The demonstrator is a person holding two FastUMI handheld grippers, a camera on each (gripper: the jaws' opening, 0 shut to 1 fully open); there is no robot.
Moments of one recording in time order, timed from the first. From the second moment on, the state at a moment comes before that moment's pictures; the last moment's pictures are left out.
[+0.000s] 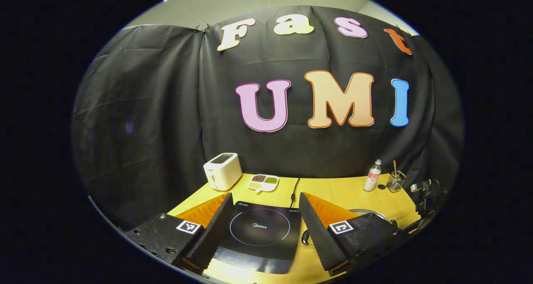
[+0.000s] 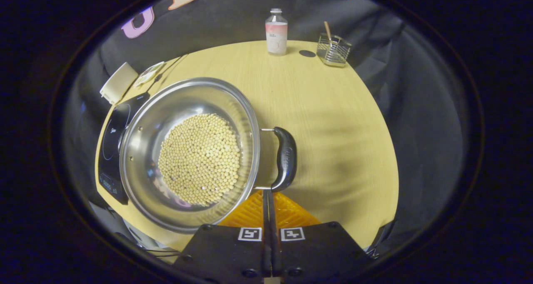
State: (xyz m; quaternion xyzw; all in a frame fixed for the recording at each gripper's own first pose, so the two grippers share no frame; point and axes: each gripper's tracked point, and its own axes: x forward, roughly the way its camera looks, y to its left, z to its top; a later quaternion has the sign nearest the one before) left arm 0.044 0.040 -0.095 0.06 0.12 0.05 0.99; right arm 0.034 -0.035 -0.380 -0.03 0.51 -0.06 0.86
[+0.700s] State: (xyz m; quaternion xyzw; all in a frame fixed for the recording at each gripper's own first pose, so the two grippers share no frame) left arm 0.043 0.016 -0.119 0.05 0.15 0.05 0.99; right arm 0.027 -0.034 -0.379 -0.01 0.53 -0.01 0.85
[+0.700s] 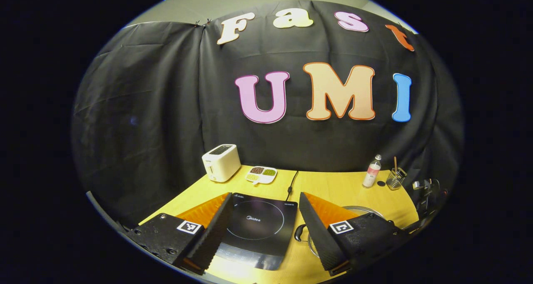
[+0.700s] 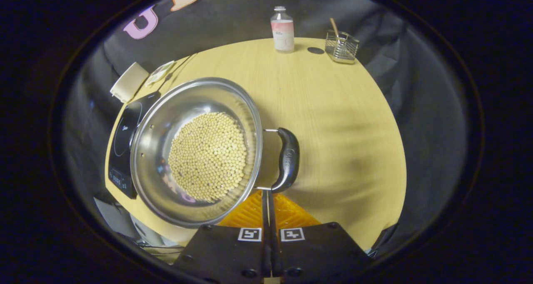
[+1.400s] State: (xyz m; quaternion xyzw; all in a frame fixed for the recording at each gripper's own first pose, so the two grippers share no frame) left arm 0.044 0.015 -0.144 0.04 0.18 0.04 0.98; right arm 0.040 -0.065 -0.395 -0.03 0.51 -0.05 0.86
